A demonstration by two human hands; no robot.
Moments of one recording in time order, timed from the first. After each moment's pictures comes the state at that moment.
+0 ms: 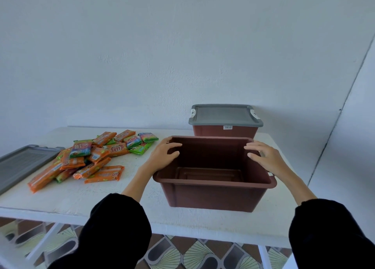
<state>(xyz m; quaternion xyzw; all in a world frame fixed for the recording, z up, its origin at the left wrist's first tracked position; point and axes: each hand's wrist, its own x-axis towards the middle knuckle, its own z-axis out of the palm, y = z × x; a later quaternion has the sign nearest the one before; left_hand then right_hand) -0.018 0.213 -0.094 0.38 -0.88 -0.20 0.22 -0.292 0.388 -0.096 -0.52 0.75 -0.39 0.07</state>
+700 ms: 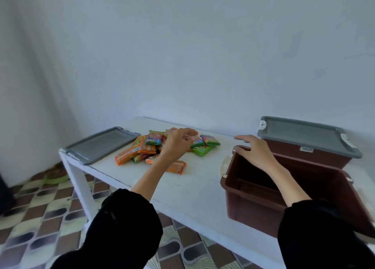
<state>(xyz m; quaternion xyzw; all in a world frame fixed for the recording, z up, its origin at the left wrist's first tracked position) 0.110 0.210 -0.045 0.46 -0.76 -0.20 0.41 -0.121 0.267 -0.042 -0.68 0.65 -0.33 0.09</state>
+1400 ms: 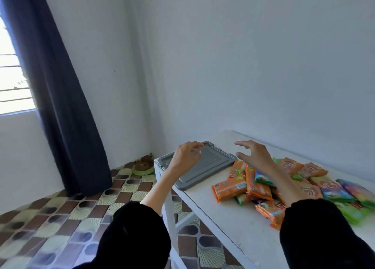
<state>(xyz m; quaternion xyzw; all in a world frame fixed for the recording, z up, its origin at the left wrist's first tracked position) 0.413 0.085 -0.061 0.64 -0.65 -0.11 0.40 0.196 0.027 -0.056 -0.80 0.49 -0.29 0.18</state>
